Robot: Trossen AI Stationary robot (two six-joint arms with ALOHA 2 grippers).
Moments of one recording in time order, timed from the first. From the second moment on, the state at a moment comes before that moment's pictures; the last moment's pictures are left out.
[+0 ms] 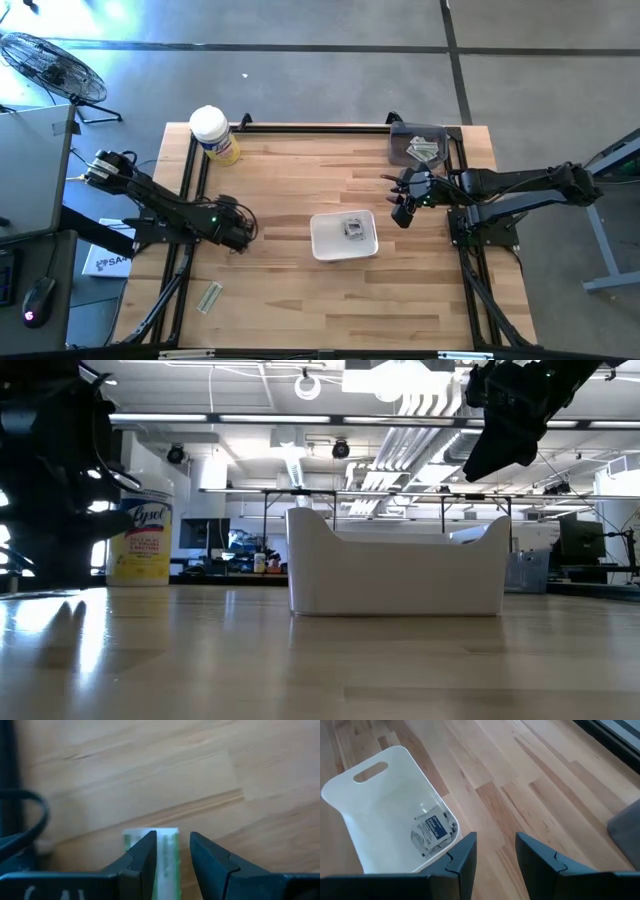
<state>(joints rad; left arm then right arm) -0.37 1.29 0.51 -0.86 -0.51 -1.69 0.00 0.96 0.75 -0.62 0.28 0.46</state>
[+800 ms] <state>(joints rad) -0.37 1.31 0.53 -0.87 -0.55 -1.67 0.00 0.96 0.75 -0.57 0.27 0.47</state>
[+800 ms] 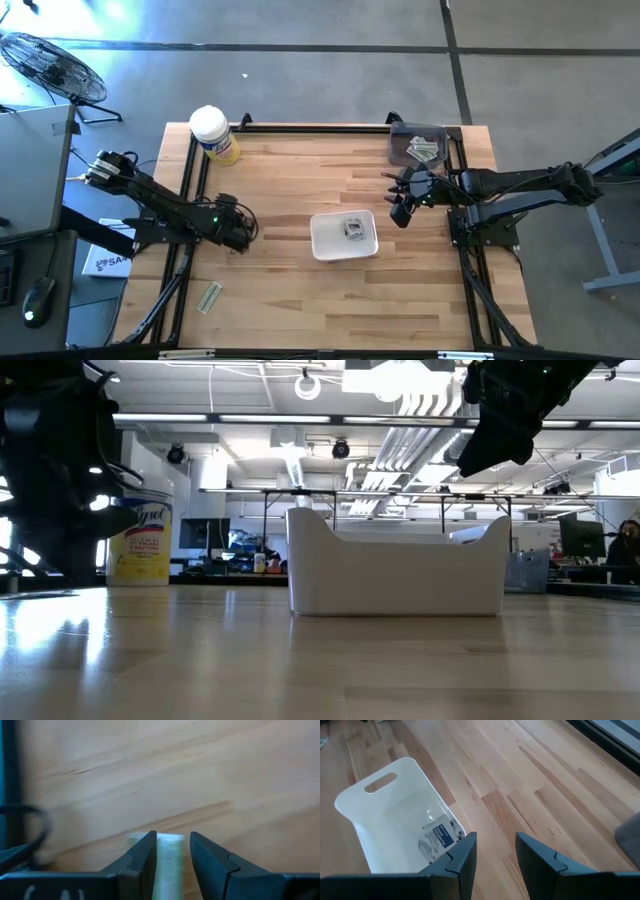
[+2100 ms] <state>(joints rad) -0.37 1.31 0.48 -0.73 -0.59 -1.55 0.00 0.96 0.75 -0.49 0.28 0.47</state>
